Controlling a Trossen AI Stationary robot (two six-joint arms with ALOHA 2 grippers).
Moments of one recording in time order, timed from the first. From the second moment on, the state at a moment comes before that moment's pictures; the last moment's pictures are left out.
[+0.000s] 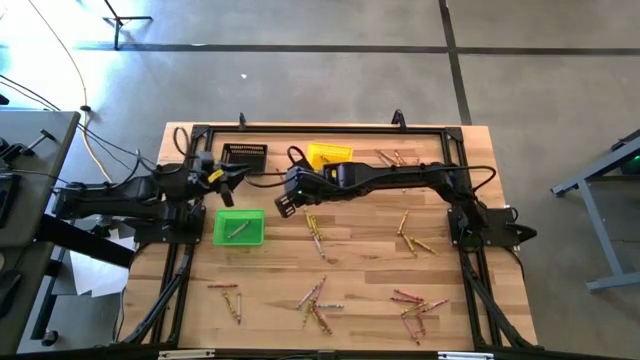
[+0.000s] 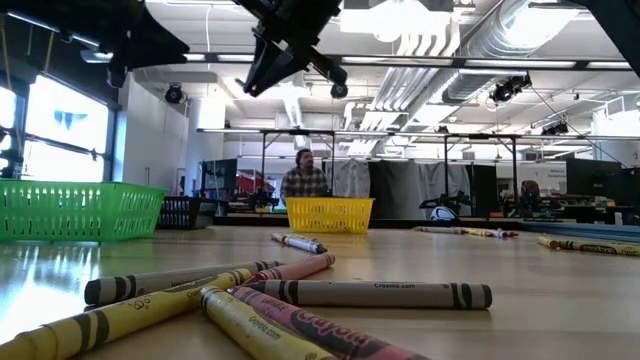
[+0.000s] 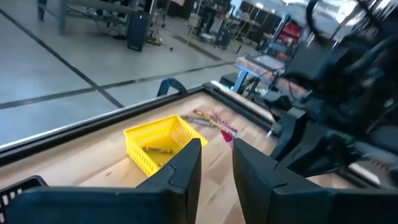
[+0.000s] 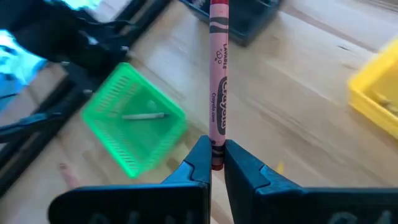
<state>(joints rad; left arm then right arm) 0.05 0.42 0.44 -0.17 -0.45 -0.43 0.02 2.10 2.02 -0.76 0.25 0.82</state>
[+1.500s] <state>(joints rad) 0.05 0.77 0.44 0.17 -0.32 -0.63 0.01 2.10 2.02 -0.66 0.23 0.69</state>
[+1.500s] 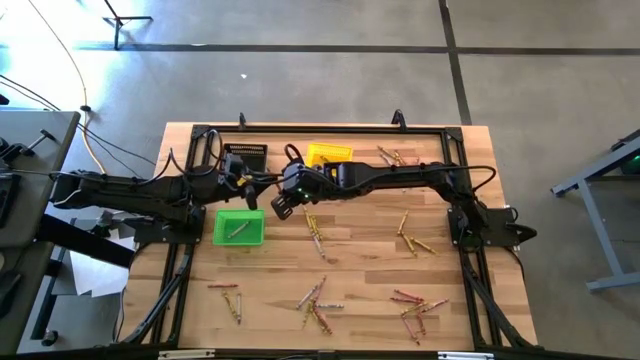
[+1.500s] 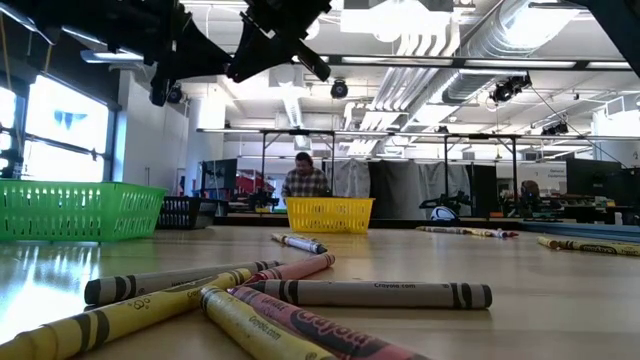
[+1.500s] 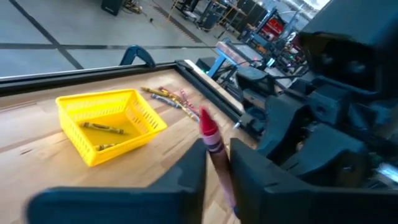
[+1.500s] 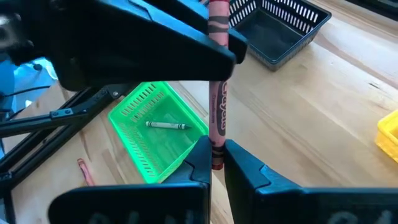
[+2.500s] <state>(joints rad) 0.44 0.65 0.44 -0.22 -0.40 -0.40 0.00 2.04 2.02 -0.90 0.28 0.78</state>
